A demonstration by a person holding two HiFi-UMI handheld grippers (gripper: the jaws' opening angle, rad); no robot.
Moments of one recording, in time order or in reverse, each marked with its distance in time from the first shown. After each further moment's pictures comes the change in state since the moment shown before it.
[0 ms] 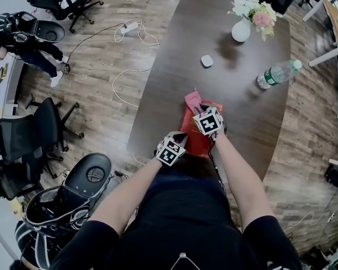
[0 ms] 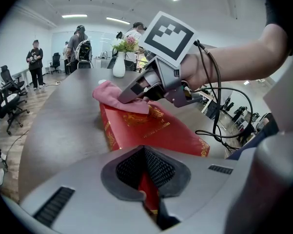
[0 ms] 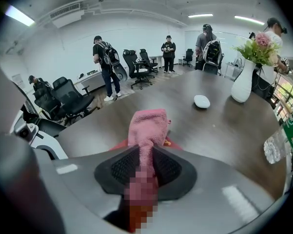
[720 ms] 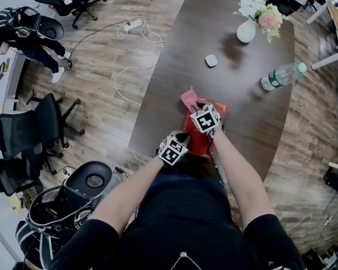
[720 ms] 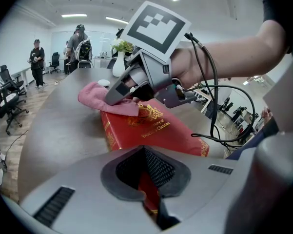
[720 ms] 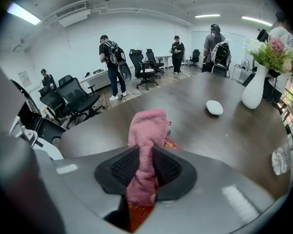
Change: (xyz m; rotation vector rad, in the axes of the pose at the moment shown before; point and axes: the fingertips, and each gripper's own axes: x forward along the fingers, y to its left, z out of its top) left arm 0.002 0.000 0.003 0.009 -0.010 -0.003; right arm 0.018 0.022 0.016 -0.049 -0.003 0.053
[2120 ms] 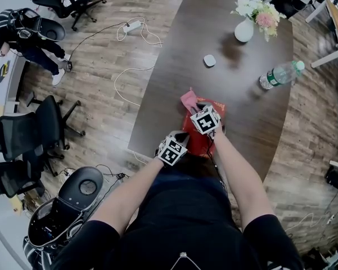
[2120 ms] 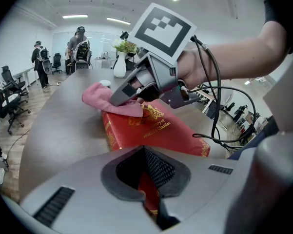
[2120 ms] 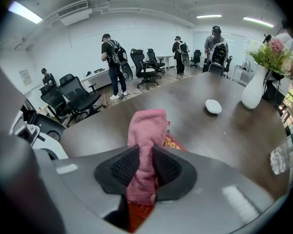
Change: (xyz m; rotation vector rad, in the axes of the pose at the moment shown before) left arm 0.002 0.002 -0.001 -0.006 -0.001 0.013; right arm -0.004 0.001 -0.005 -0.010 -0.001 0.014
